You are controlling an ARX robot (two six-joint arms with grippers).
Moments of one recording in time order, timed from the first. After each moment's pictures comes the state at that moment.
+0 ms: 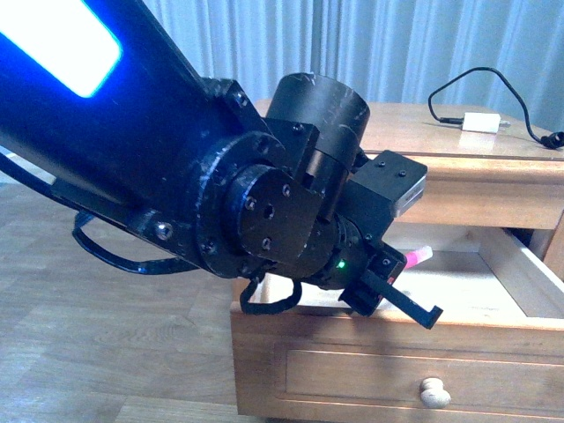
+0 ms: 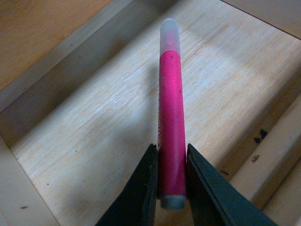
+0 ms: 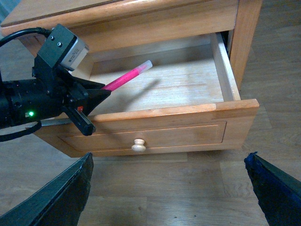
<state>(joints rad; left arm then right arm) -0.58 2.11 1.35 0.21 0.10 0.30 0.28 0.59 0.46 -0.30 0.18 0.31</state>
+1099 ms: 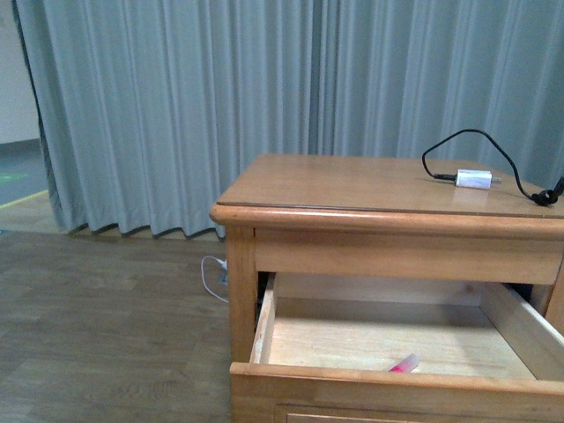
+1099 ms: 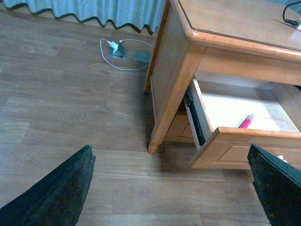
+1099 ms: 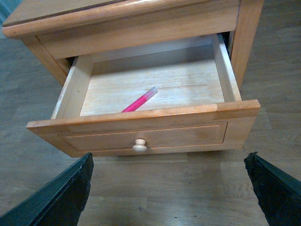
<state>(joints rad) 0.00 0.50 0.37 -0.10 0.15 -0.13 0.28 0.59 0.46 -0.30 0.18 0.31</state>
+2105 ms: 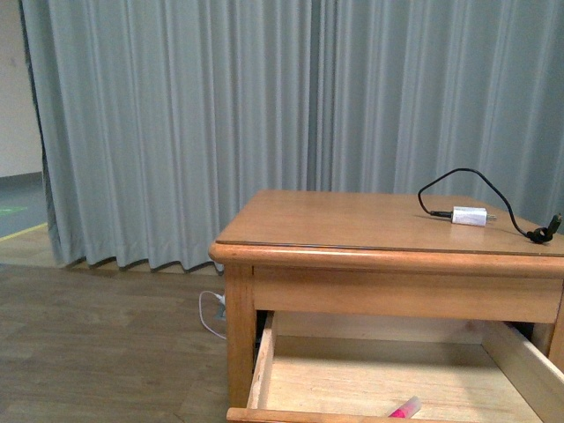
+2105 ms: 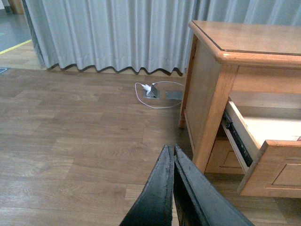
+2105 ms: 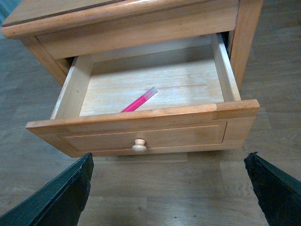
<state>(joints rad) 0.00 0.23 0.06 0.17 0.00 -0.01 0.28 0.59 0.46 -0.30 0.18 0.31</state>
